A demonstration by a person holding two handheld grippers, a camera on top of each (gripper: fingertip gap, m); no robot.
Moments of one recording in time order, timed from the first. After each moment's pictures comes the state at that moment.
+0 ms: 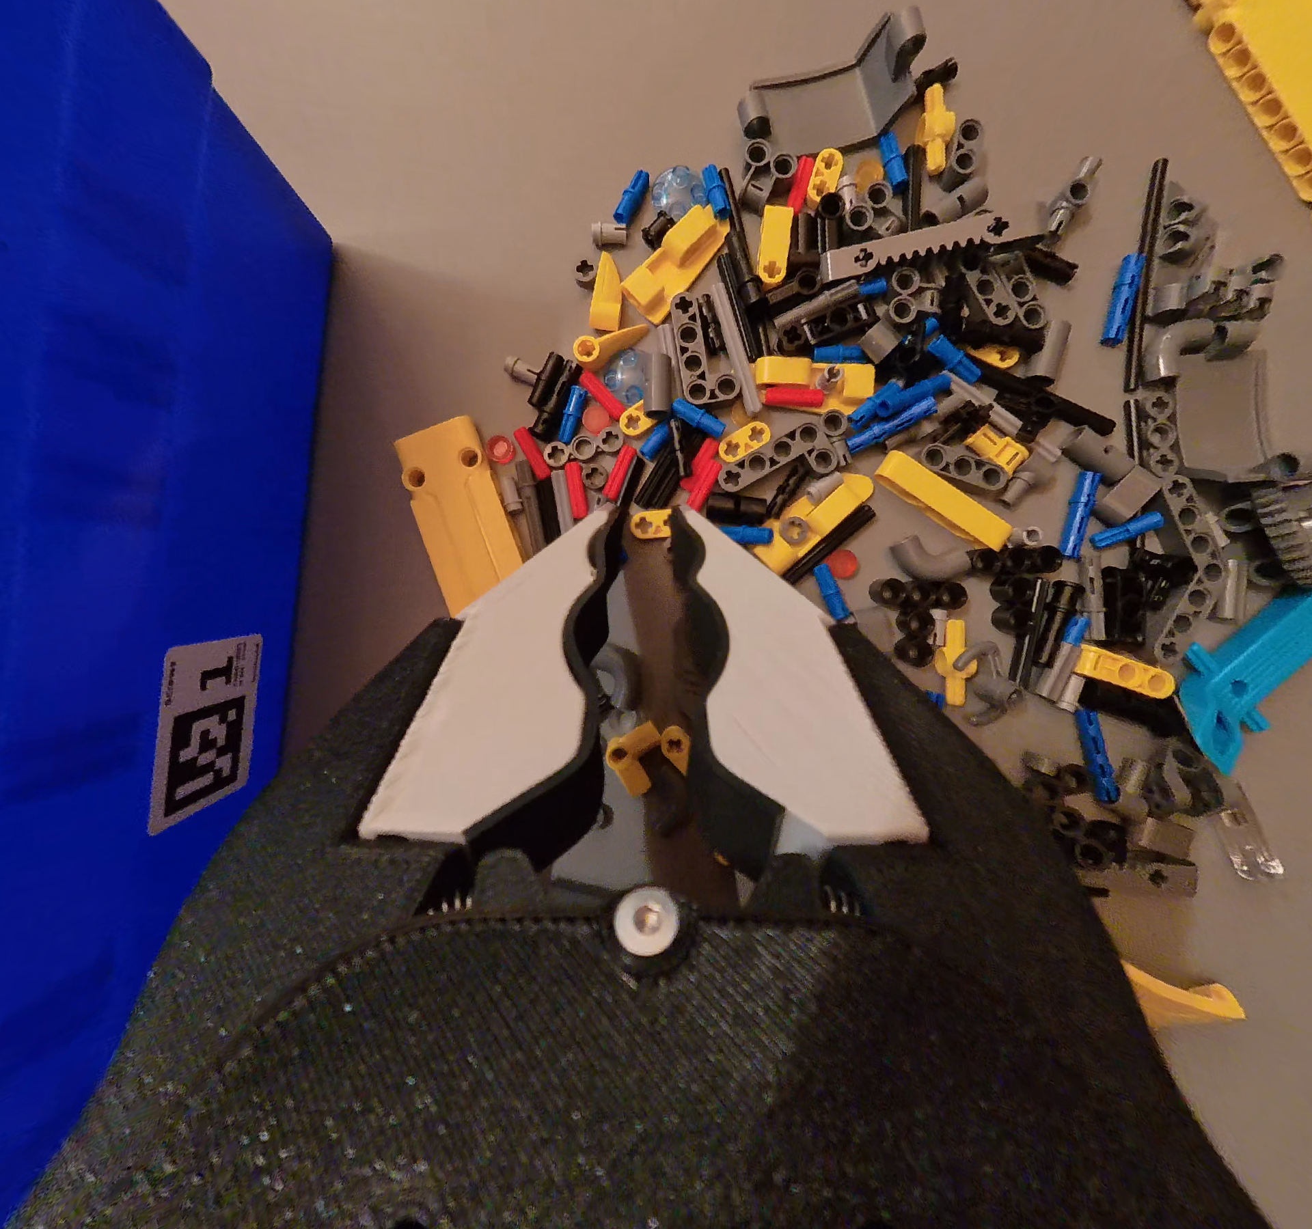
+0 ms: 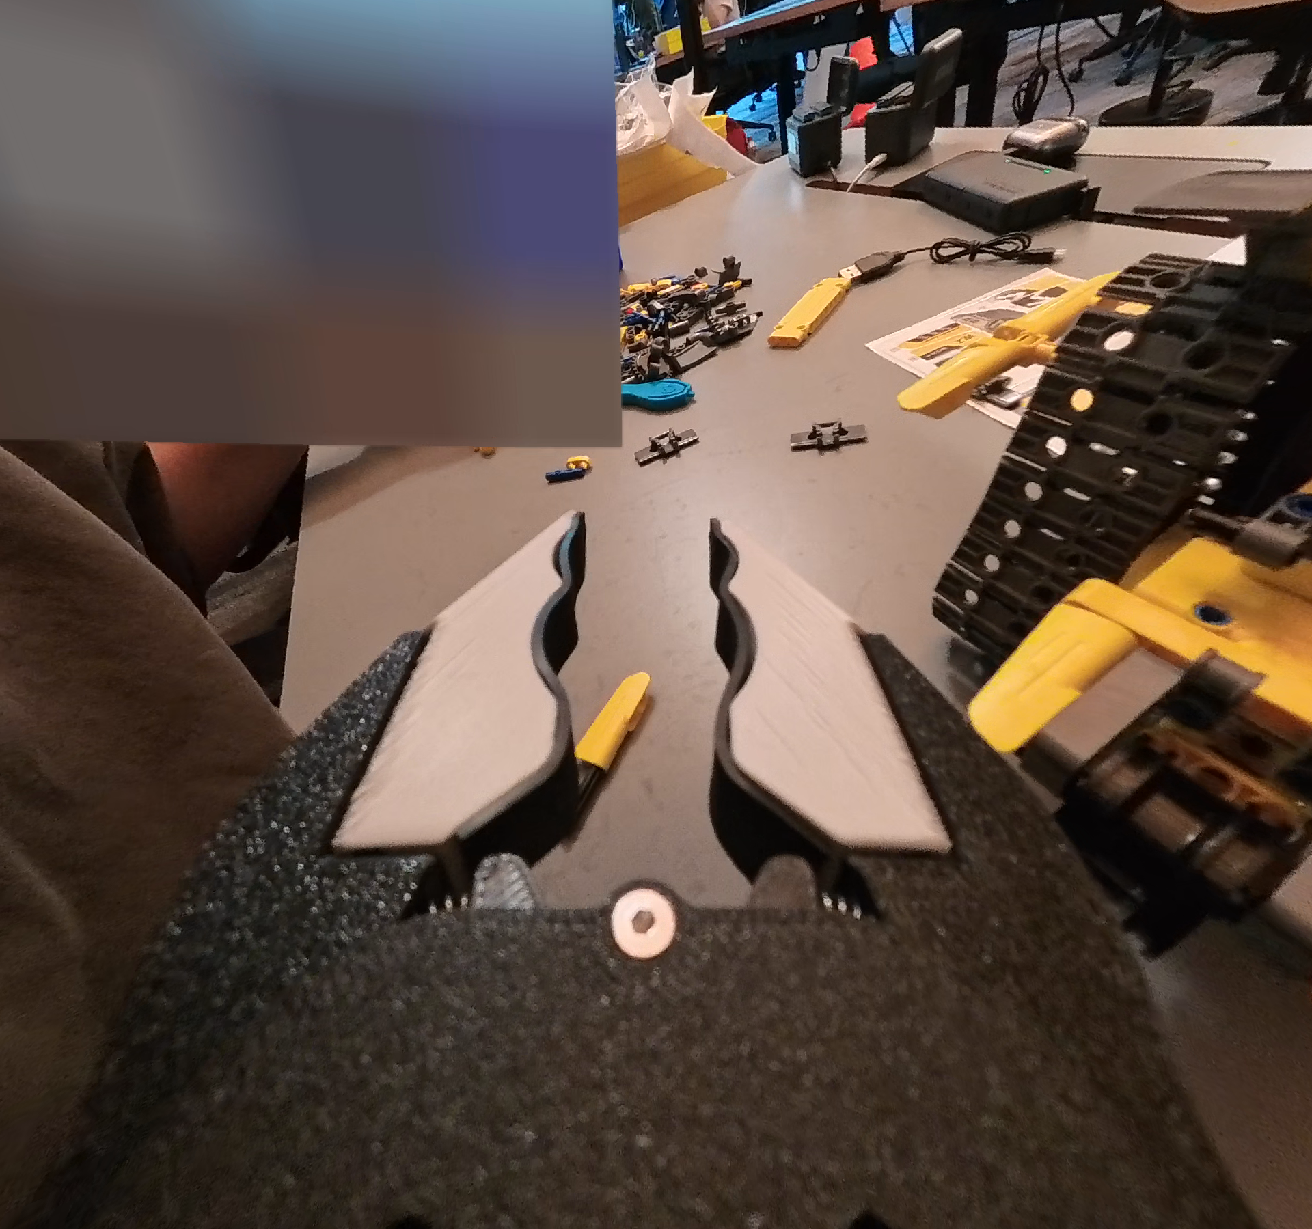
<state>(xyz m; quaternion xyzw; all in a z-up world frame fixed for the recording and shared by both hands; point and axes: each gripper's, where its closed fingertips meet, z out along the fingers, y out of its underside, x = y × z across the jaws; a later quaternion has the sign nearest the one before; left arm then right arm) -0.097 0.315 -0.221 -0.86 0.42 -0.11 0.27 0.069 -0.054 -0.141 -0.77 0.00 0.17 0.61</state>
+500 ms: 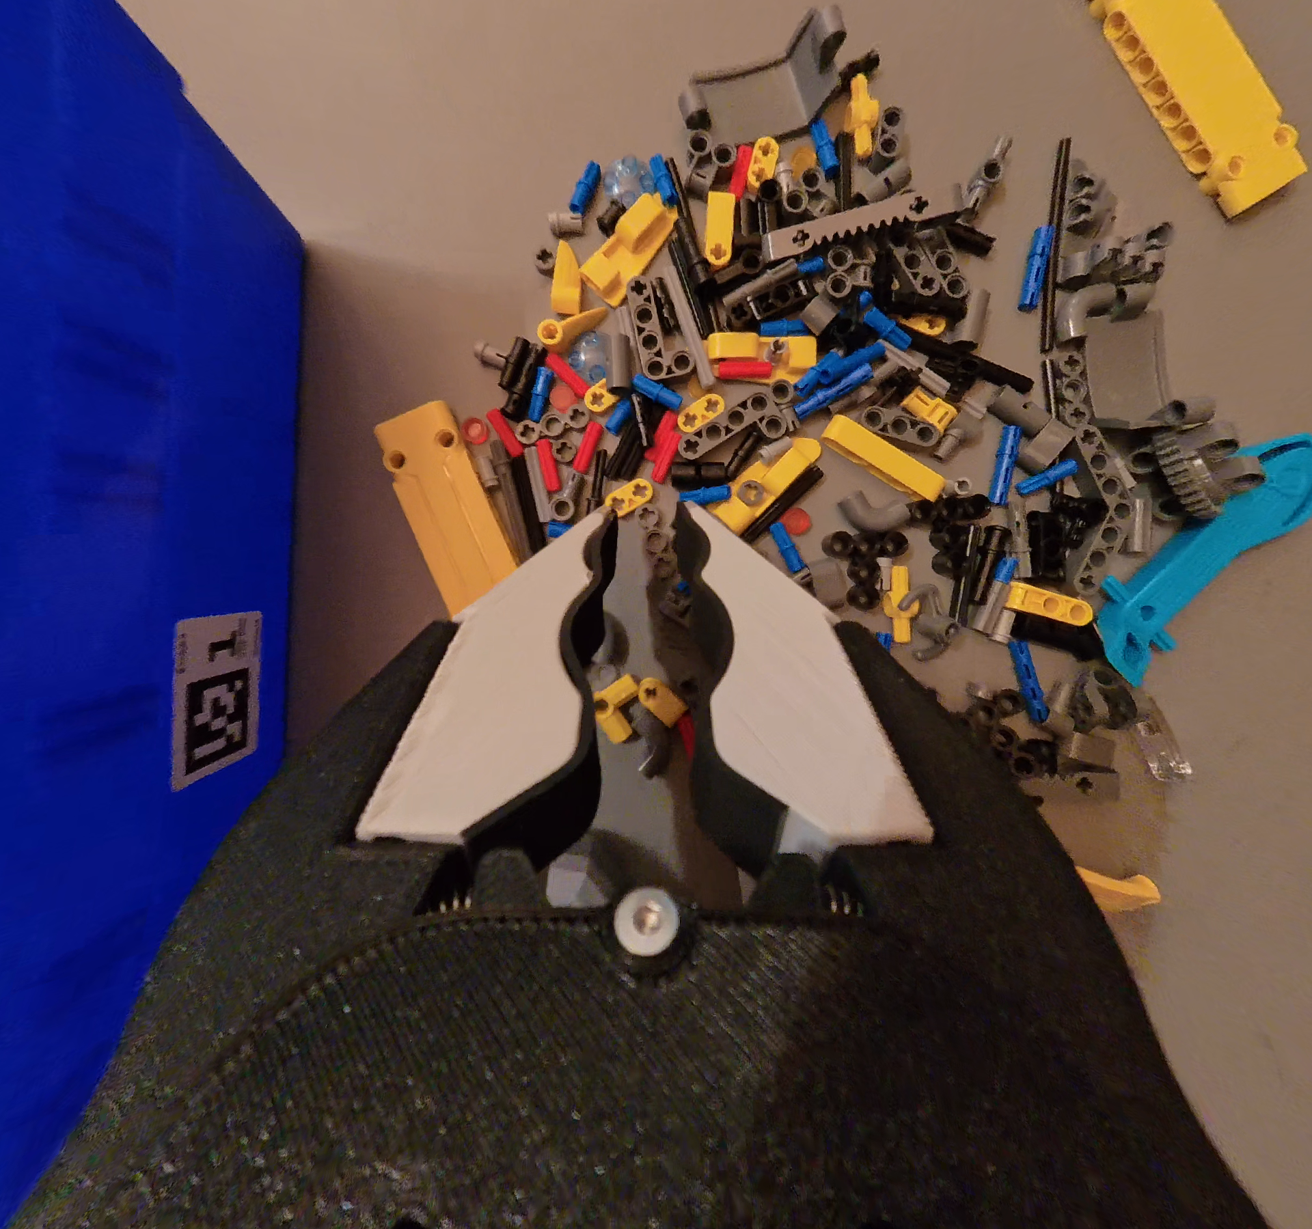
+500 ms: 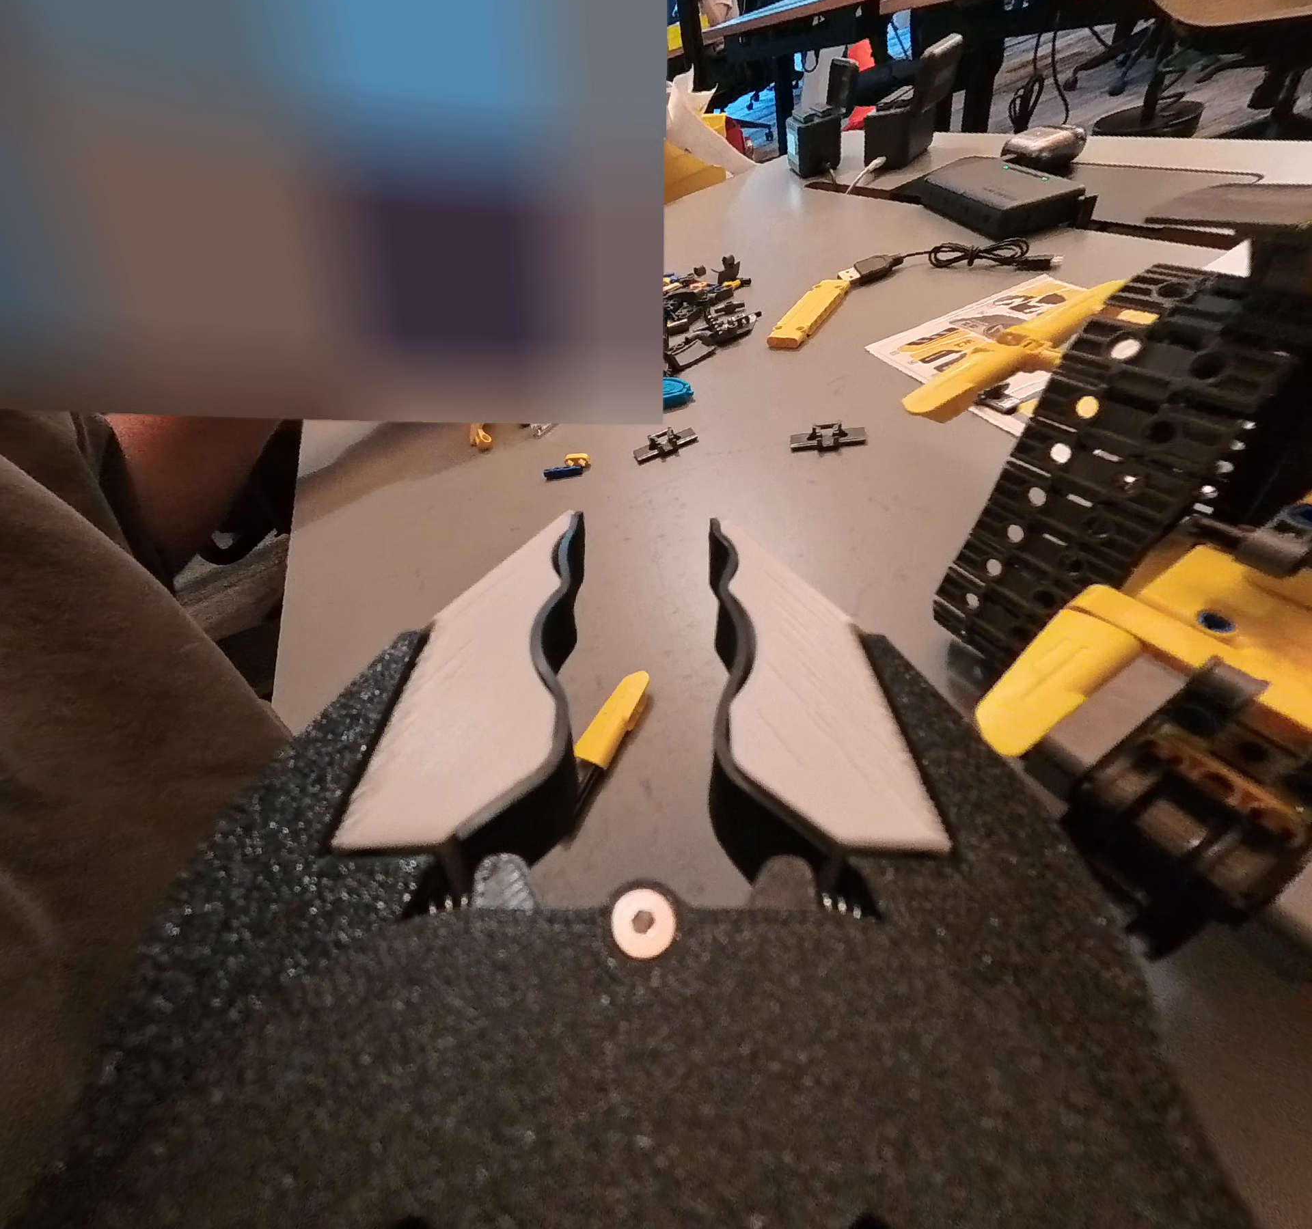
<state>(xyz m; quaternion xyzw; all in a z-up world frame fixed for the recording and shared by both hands) -0.100 0.301 -0.208 -0.85 0.44 -0.13 0.26 0.067 -0.054 -0.141 -0.78 0.00 0.16 0.61</state>
